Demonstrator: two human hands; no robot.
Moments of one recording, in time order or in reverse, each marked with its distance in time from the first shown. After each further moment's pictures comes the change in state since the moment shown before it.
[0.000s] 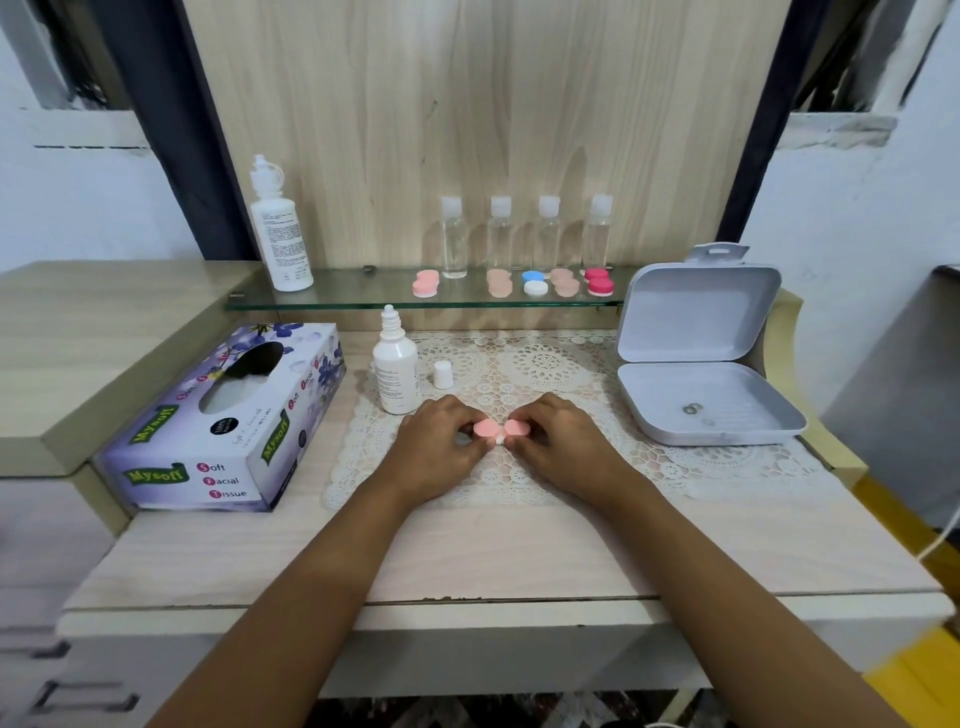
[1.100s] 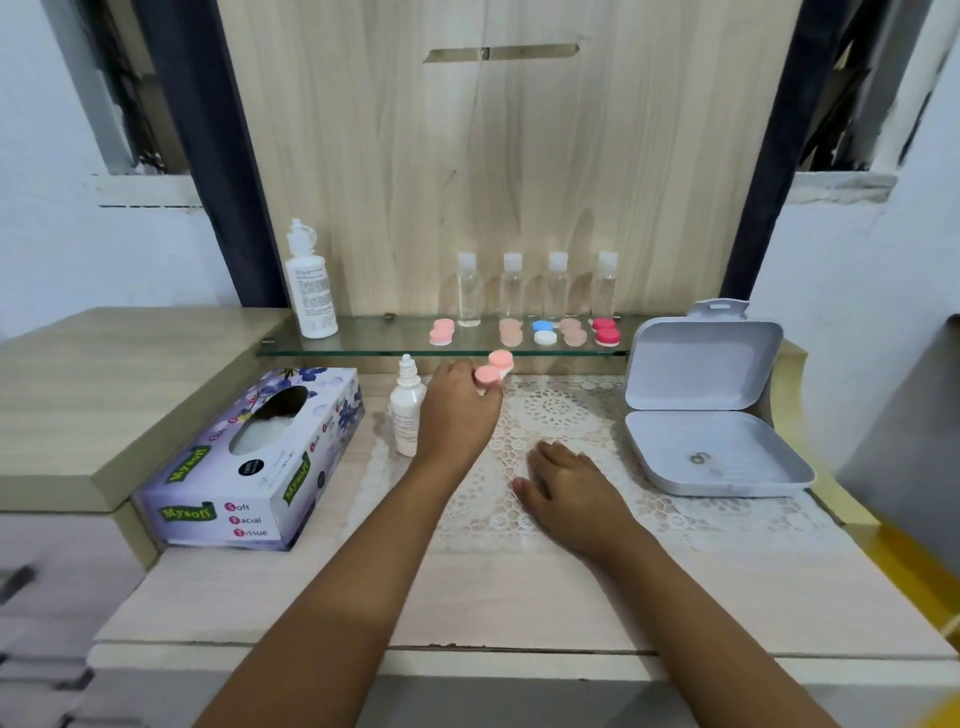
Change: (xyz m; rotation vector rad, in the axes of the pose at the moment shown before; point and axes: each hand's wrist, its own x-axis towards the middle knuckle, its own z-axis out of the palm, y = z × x) left_hand 0.050 0.047 -0.028 -0.120 0.420 -0.238; right_hand -0.002 0.009 0.009 -0.278 -0.034 -0.044
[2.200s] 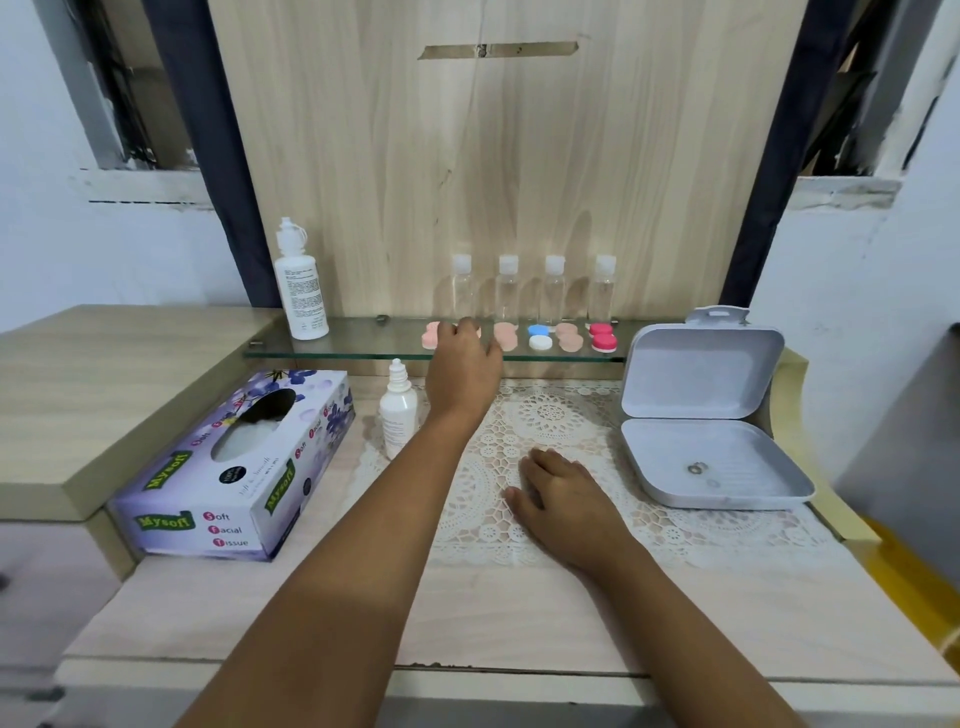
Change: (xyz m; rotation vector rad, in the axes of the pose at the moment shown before) left_hand 0.050 0.016 0.022 0.079 0.048 -0.017; right_hand 0.002 0.007 0.001 0.020 0.069 -0.084
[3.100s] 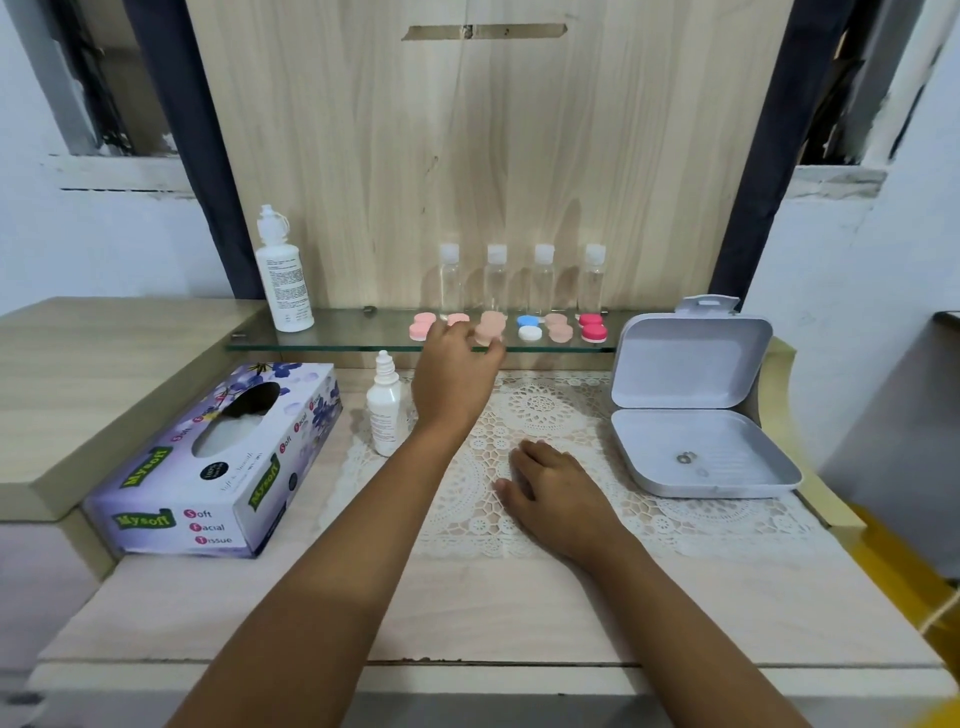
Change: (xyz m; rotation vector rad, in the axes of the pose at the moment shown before) left_hand -0.022 0.007 -0.011 -0.111 0.045 -0.007; right_hand -0.004 -0.007 -0.010 0.023 -0.060 0.075
